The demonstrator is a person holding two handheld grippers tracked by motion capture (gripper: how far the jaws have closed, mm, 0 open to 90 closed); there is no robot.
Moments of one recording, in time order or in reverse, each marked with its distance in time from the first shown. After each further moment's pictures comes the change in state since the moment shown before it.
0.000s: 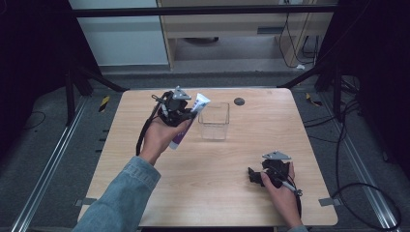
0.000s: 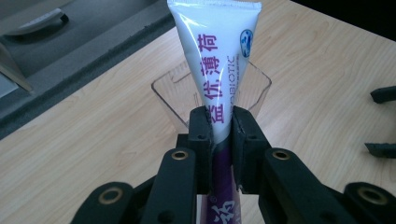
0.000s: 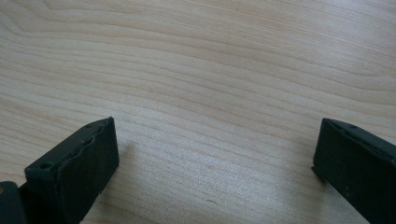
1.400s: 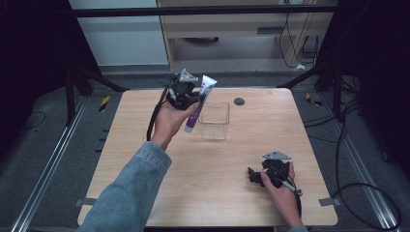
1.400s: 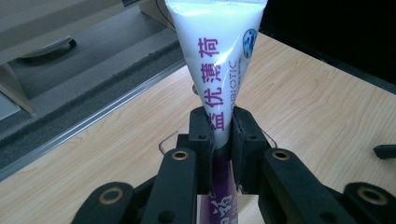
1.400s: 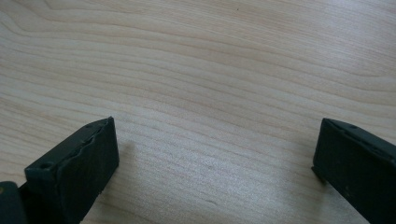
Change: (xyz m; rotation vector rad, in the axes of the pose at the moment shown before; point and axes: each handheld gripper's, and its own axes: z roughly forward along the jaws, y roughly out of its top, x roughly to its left) left arm 0.008 0.041 0.013 -0.096 0.006 -0.027; right arm 0.000 0.000 0.000 0.002 0.002 -0.001
